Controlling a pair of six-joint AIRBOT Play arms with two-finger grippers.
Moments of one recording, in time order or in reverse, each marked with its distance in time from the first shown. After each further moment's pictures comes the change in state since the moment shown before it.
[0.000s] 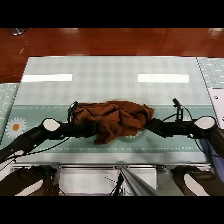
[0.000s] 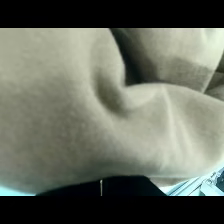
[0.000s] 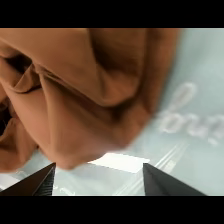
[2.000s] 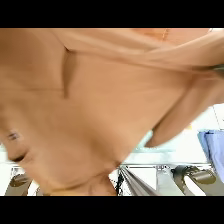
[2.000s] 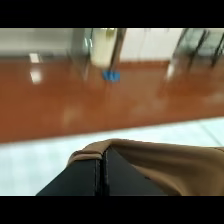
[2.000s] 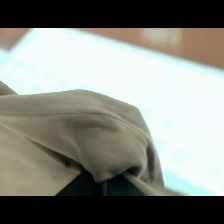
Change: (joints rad) left arm 0.737 0.495 1.036 0.357 -0.509 0.010; right arm 0.131 0.177 1.188 -0.447 0.530 0.163
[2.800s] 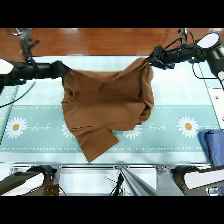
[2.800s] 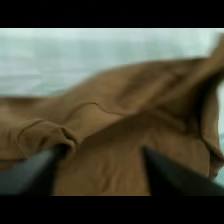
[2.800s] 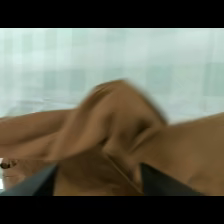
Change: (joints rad) left arm -0.298 -0.637 -0.320 -0.018 0.286 0.084; right arm -0.177 -0.922 0.051 0.367 -0.377 -0.047
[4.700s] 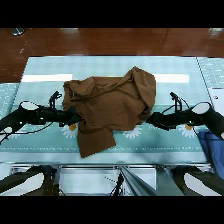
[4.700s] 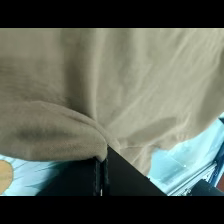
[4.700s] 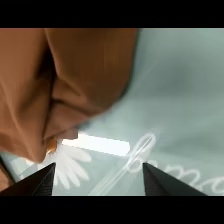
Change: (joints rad) left arm 0.032 -0.018 -0.541 -0.210 -0.107 -0.023; right arm -0.014 0.503 -1.040 -0.059 -0.093 -0.137
